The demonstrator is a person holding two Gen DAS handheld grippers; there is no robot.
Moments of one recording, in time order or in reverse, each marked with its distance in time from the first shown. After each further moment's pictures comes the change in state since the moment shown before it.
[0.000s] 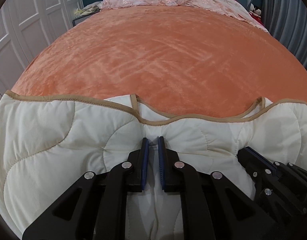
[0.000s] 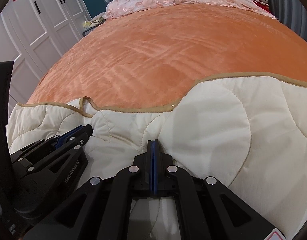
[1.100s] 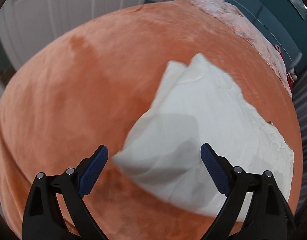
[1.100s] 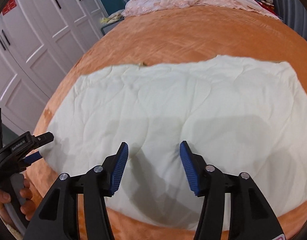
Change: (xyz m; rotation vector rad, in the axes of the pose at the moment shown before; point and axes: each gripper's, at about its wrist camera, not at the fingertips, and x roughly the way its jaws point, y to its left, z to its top) left arm -0.146 0.215 -0.134 -0.549 0.093 -0.011; right arm -0.120 0.068 -0.095 -0.029 0.033 0.076
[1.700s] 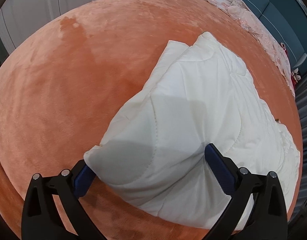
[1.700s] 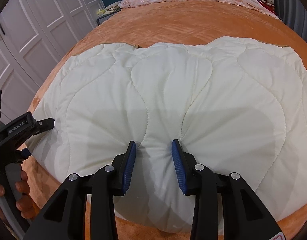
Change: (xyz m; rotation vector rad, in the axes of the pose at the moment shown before) left arm 0.040 -0.015 -0.002 -0.018 0.058 0.000; right arm 0.025 -0.001 -0.017 -0.019 0.033 -0.054
